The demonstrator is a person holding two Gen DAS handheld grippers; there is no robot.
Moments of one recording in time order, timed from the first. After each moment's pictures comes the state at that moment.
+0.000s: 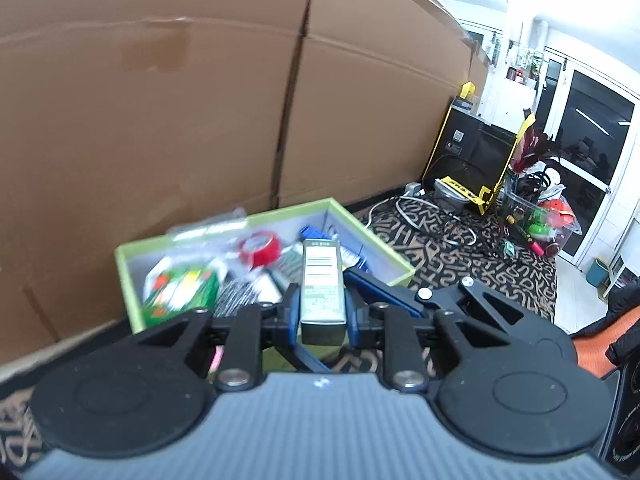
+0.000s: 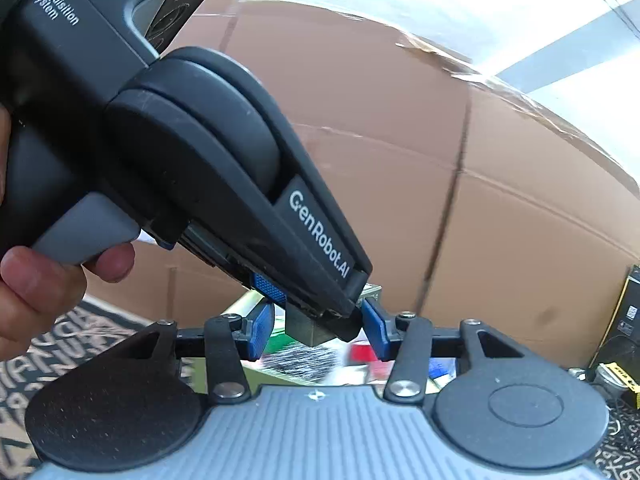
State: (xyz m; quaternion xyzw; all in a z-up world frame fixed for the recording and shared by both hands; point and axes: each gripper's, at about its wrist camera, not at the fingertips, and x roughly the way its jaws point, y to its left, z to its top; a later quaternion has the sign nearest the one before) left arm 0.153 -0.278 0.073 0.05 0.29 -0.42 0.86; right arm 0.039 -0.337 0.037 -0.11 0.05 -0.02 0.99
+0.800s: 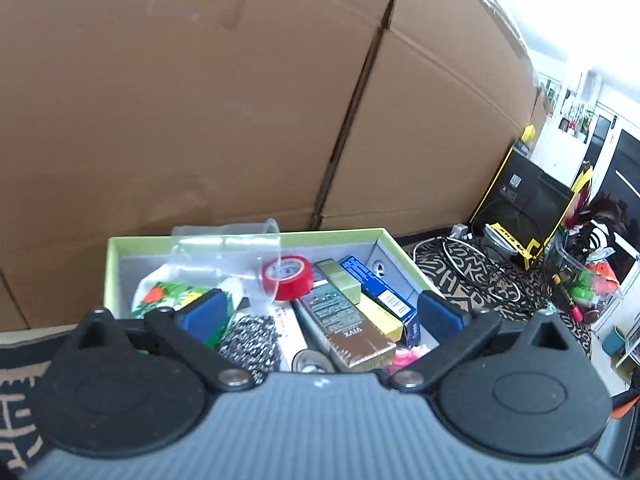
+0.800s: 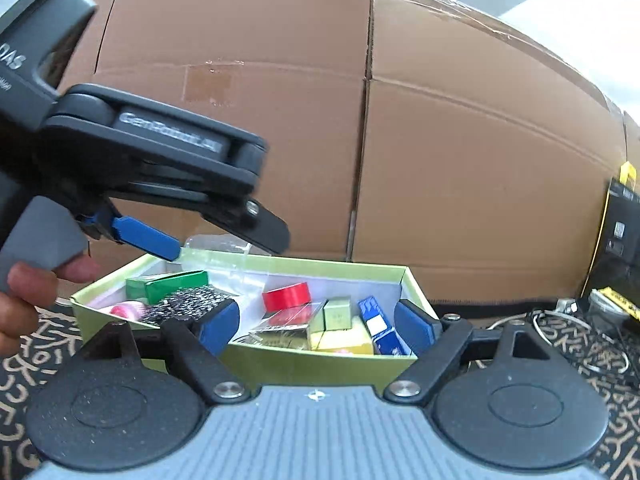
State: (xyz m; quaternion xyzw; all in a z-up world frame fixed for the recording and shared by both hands) left arm 0.192 -0.303 0.030 -0.04 0.29 -0.35 0.89; right arm 0.068 -0.422 0.007 -0.03 0.10 -0.06 0.99
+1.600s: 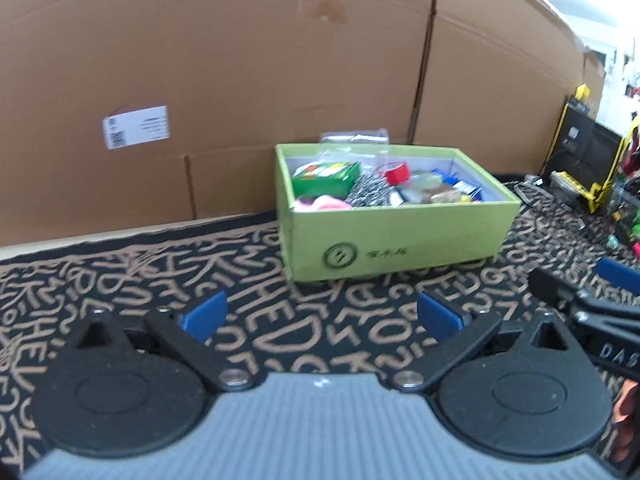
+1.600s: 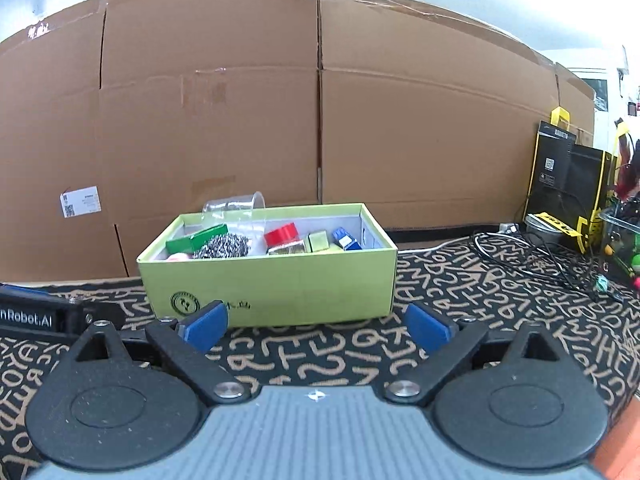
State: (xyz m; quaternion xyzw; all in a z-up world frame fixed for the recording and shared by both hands) left arm 0.053 -0.205 0.012 0.03 0.29 -0.20 0.93; right arm -0.059 -0.375 0.012 0.03 0.16 -0.12 0.98
